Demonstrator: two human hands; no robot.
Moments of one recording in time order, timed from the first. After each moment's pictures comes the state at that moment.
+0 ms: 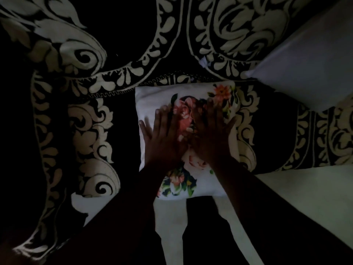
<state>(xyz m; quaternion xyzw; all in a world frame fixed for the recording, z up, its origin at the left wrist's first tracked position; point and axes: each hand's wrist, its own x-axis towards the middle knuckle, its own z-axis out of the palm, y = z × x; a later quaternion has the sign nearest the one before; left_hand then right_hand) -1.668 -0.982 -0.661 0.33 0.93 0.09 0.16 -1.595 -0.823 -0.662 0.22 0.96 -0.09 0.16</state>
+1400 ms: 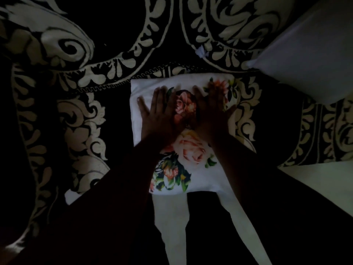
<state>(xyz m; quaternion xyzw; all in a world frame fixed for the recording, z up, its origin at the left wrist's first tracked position) -1.703 -0.949 -0.709 0.34 0.91 0.03 0.22 -1.621 -0.789 -0.698 0.28 0.91 -0.18 0.24</state>
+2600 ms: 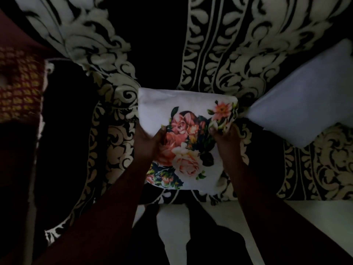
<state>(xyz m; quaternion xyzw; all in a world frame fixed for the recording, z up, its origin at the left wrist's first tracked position) -1.748 -1.032 -0.579 -0.11 0.78 0.59 0.20 -1.635 -0.793 -0.577 0.48 0.67 -0.56 -0.02</state>
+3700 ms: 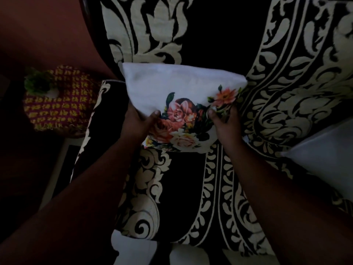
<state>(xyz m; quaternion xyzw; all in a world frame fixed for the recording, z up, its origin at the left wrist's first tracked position) -1.932 -1.141 -0.557 0.01 0.82 0.56 0.09 -1.834 -0.869 -0.562 0.33 0.78 -0.53 -0.09</state>
